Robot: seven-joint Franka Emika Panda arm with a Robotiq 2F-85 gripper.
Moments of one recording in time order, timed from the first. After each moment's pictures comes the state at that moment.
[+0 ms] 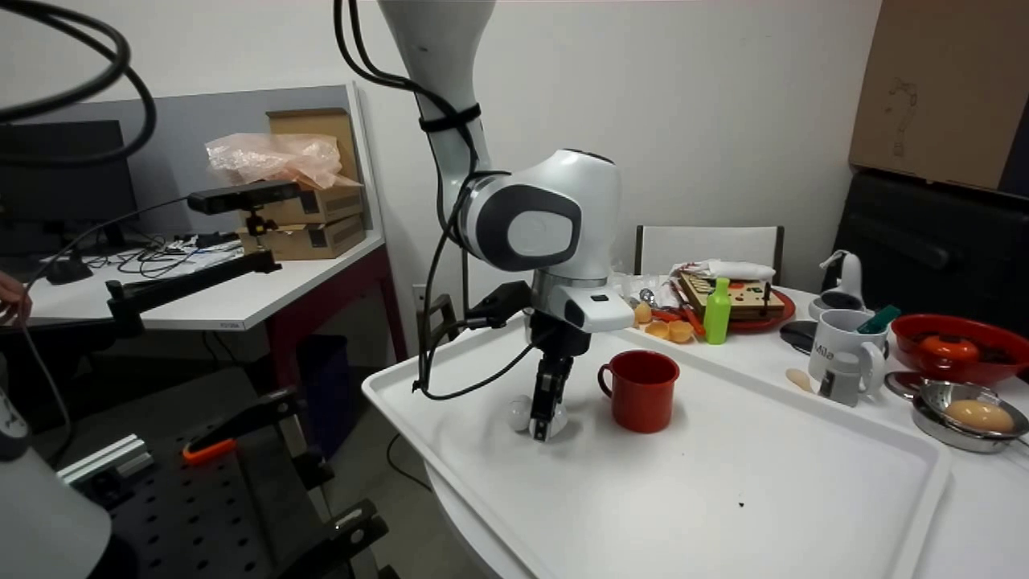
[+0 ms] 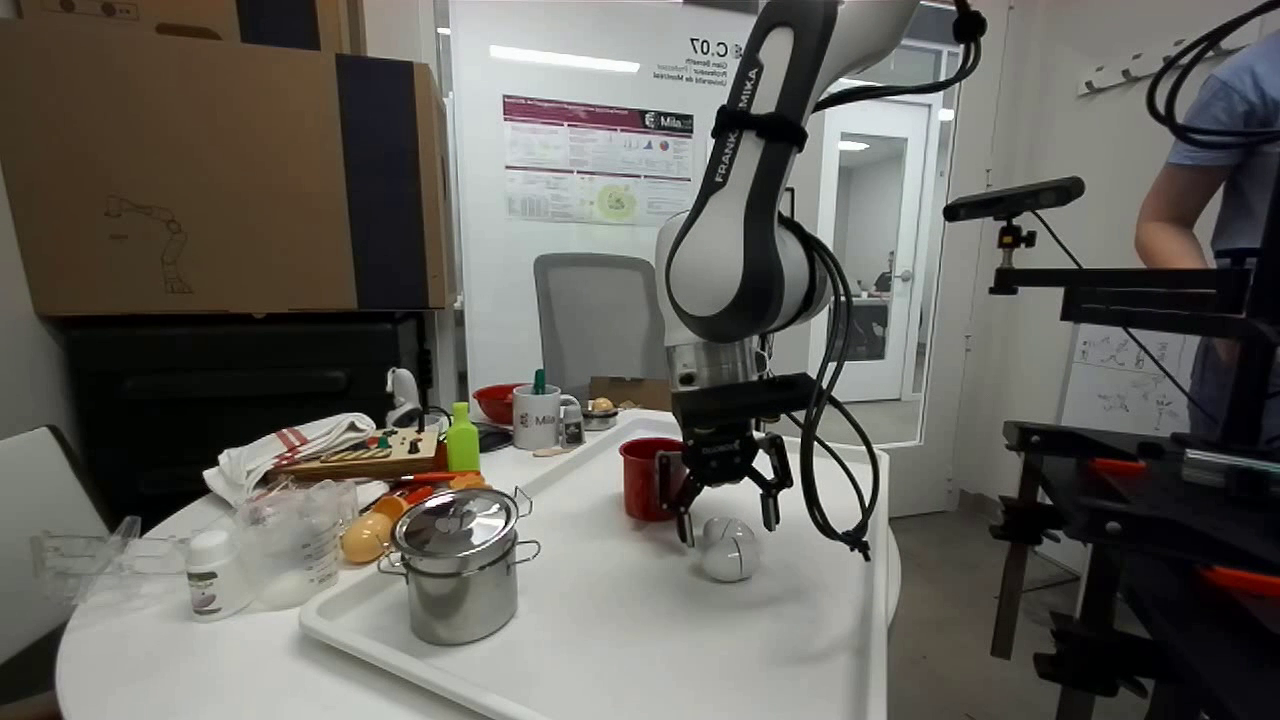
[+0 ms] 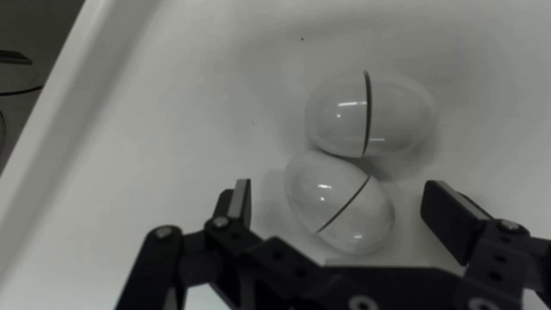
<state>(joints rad) 0.07 0.76 -0.10 -2.16 0.27 2.73 0.71</state>
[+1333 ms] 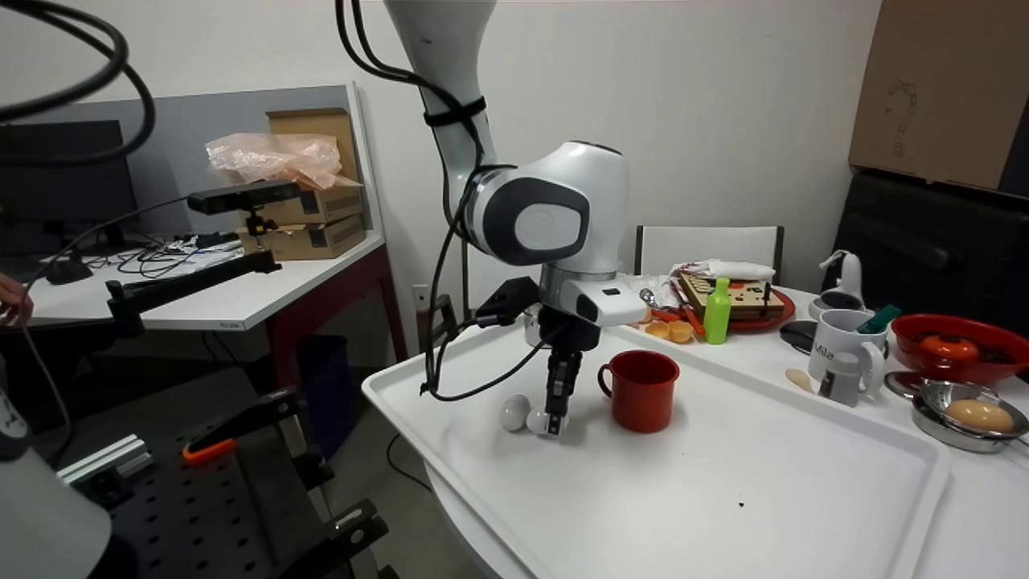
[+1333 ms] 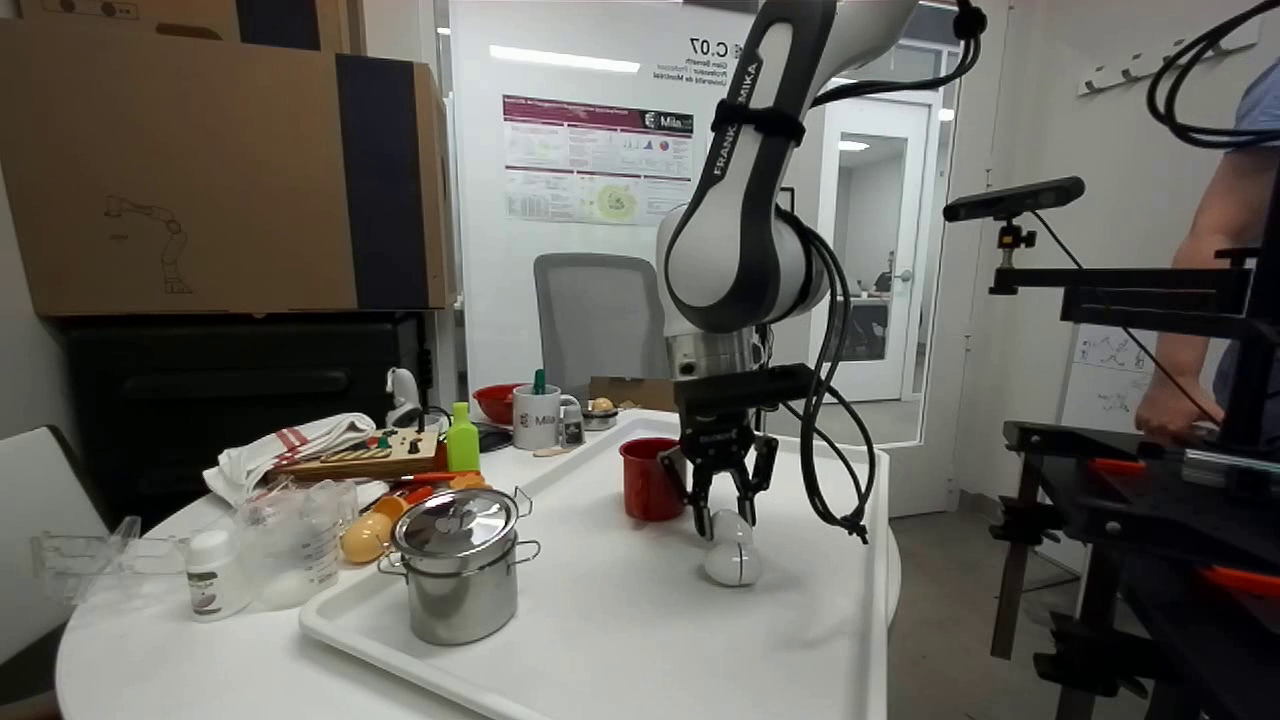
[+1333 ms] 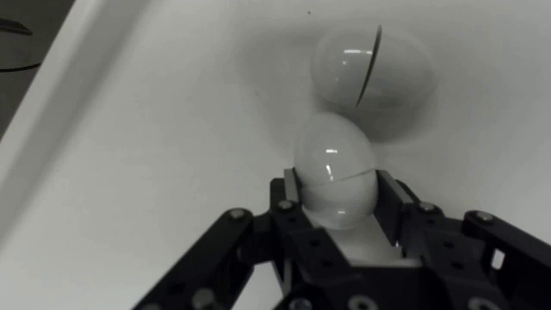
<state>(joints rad) 0.06 0.74 -0.12 -2.15 0.26 2.73 0.66</state>
